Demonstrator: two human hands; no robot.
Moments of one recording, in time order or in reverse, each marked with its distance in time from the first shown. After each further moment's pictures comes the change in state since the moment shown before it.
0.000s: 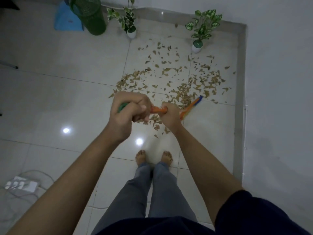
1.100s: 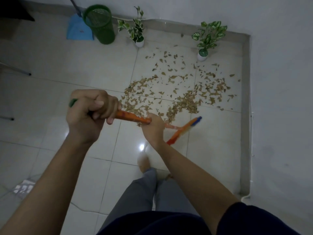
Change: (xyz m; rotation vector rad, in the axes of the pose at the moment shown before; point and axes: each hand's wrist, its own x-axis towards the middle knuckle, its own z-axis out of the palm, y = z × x) left_hand -0.011 0.039 -0.084 -0.162 0.031 0.180; right_hand -0.028 -0.074 0.082 0.122 0.084 0.089
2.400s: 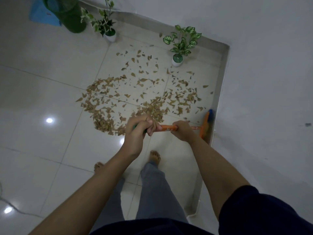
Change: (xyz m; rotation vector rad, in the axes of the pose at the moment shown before) left_hand 0.134 -0.198 0.302 -0.110 0.203 -0.271; right_hand 0.213 0.238 -0.318 -0.602 -0.583 -0.151
